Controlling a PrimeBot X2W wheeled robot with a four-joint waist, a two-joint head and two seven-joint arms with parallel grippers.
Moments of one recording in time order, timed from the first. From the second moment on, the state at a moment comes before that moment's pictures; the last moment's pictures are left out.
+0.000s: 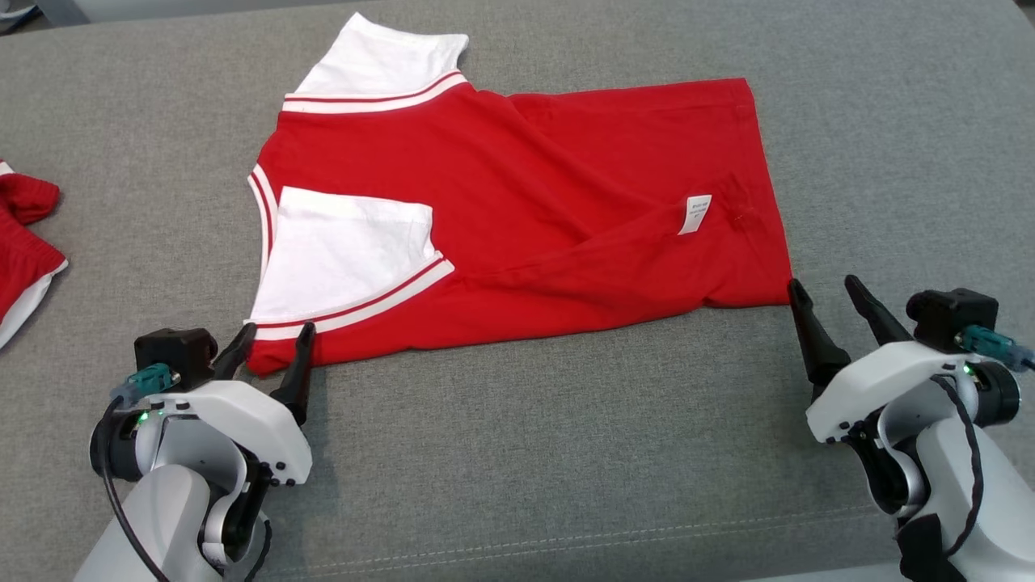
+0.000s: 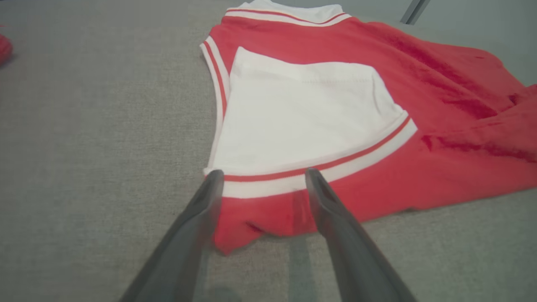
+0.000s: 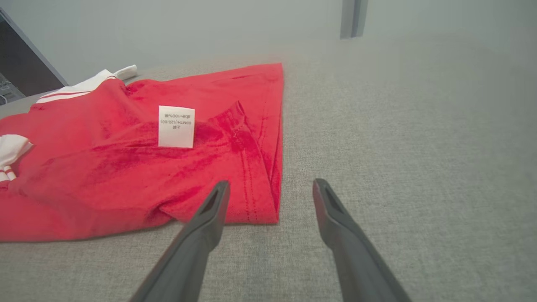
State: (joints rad) left arm -0.32 0.30 -0.32 0.37 -0.58 0.09 0.03; right arm -0.41 -0.17 0.16 0.51 0.39 0.13 -0.08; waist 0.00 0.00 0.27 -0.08
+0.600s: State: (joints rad) left arm -0.44 0.24 -0.33 0.52 -0.63 0.07 0.09; right arm -0.61 -0.22 0.33 0.78 0.51 0.13 -0.03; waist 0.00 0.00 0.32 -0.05
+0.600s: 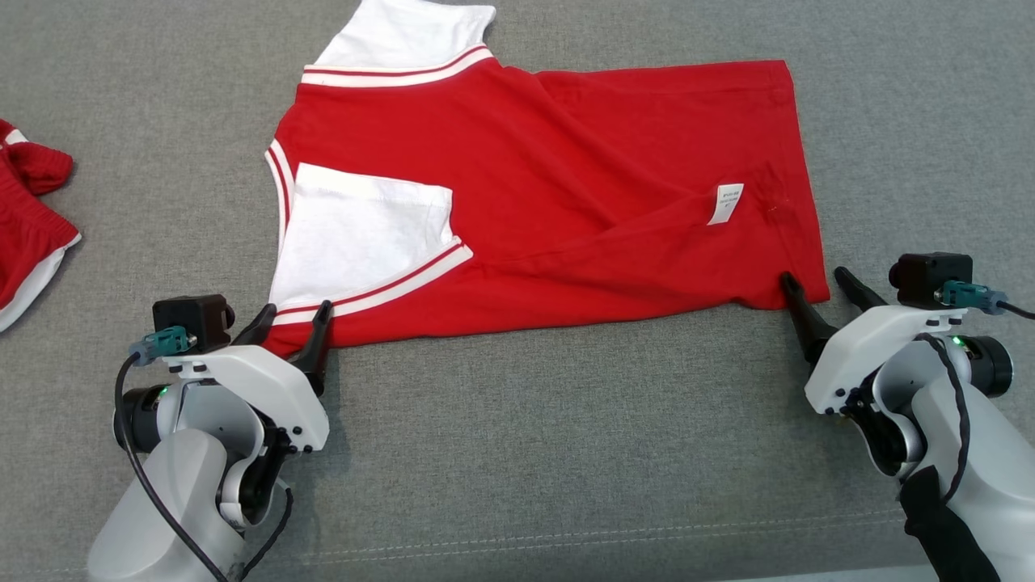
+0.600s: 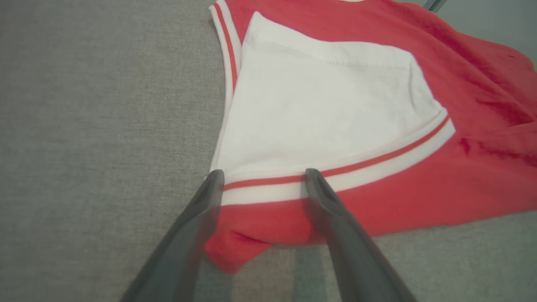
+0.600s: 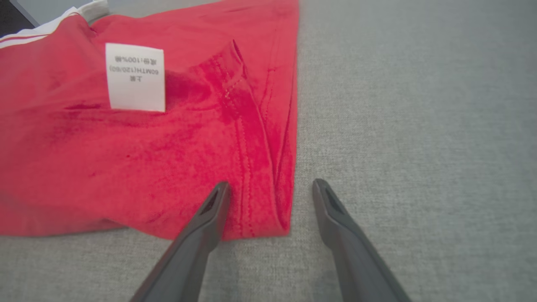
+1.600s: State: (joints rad) left arm -0.34 0.31 -0.39 0.31 -0.63 0.16 0.24; right arm -0.62 -0.28 0.49 0.75 0.77 0.13 0.00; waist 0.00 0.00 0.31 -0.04
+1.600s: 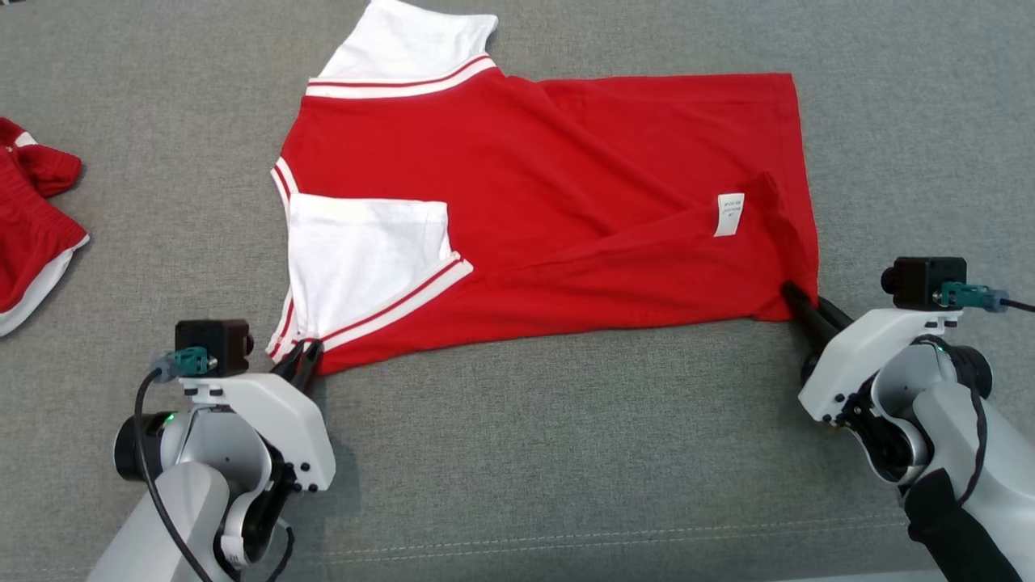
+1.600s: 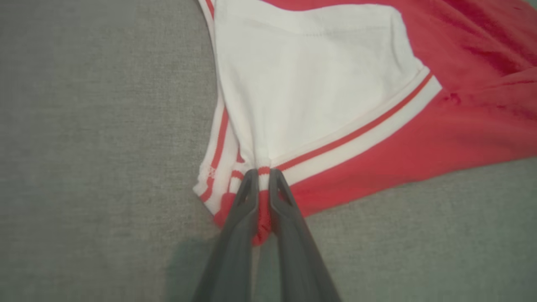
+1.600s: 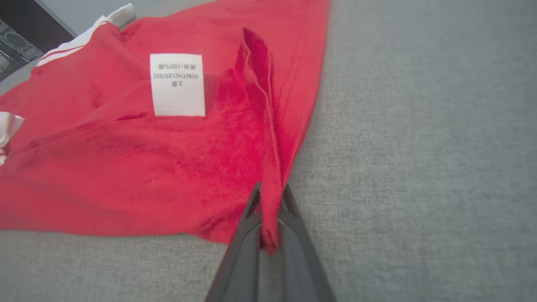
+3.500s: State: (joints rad) left arm -0.43 0.48 -0.33 -0.01 -0.58 0.15 0.23; right arm -0.22 -0.16 0.02 0.16 0.33 0.13 -0.08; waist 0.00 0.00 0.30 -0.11
